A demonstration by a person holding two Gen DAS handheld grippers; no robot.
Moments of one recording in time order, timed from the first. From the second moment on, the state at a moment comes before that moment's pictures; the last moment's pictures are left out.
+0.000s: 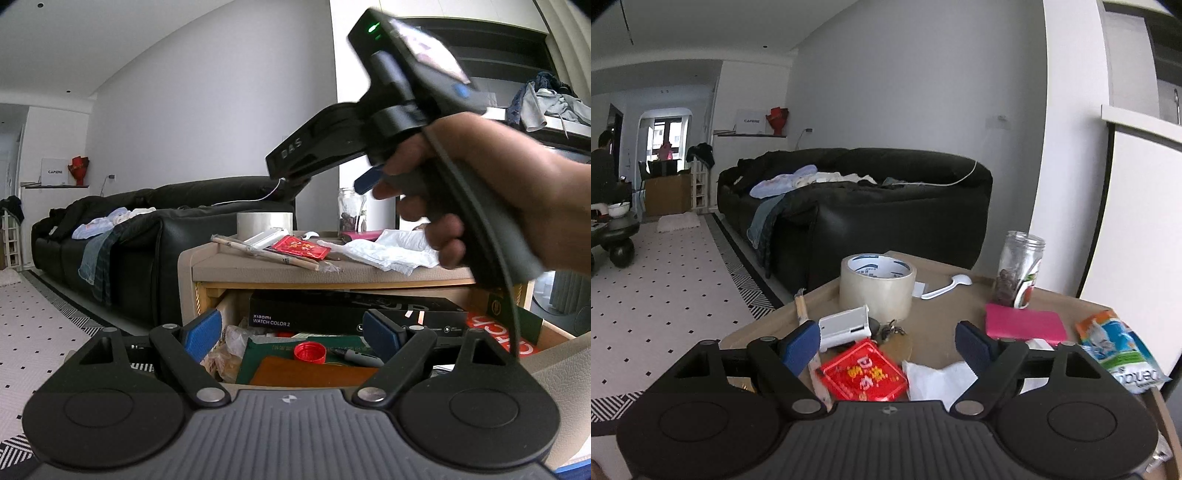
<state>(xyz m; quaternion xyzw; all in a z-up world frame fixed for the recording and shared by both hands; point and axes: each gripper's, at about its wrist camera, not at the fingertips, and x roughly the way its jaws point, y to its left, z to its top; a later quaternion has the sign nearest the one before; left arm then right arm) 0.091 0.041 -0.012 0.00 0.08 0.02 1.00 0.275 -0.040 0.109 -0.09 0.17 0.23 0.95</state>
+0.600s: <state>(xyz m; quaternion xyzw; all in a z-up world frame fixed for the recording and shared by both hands) 0.091 0.040 -0.009 0.00 0.08 0.02 1.00 0.358 -0.014 0.096 -0.02 0.26 0.28 0.92</state>
